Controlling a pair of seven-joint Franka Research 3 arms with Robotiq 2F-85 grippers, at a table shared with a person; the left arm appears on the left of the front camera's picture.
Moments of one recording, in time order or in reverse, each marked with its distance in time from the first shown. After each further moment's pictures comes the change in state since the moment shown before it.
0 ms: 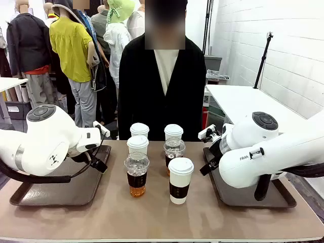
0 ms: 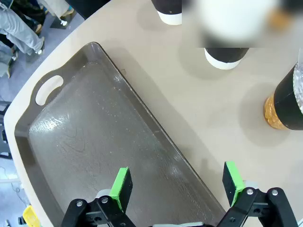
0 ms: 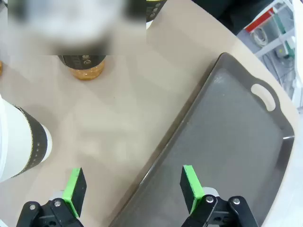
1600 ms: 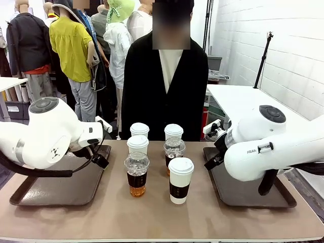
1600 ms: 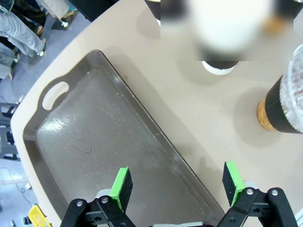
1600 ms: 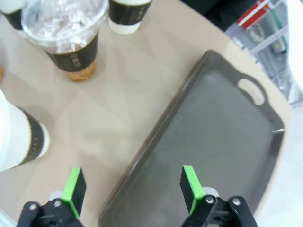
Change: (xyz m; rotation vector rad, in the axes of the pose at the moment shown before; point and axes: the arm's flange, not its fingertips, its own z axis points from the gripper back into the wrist) left arm 0.019 -0.004 0.021 0.009 0.013 -0.021; right arm 0.004 -0.017 0.026 -0.010 0.000 -0.030
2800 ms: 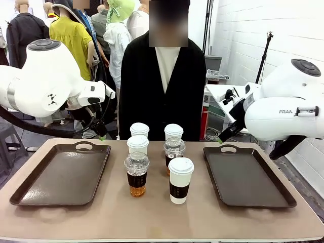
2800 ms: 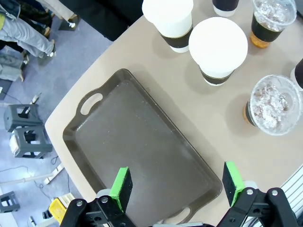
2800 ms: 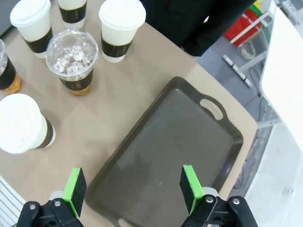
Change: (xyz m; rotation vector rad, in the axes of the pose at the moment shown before) left arm 0.071 0.010 0.110 0.029 0.066 -0.055; right arm 0.040 -0.036 0.109 -0.005 -0.050 0.081
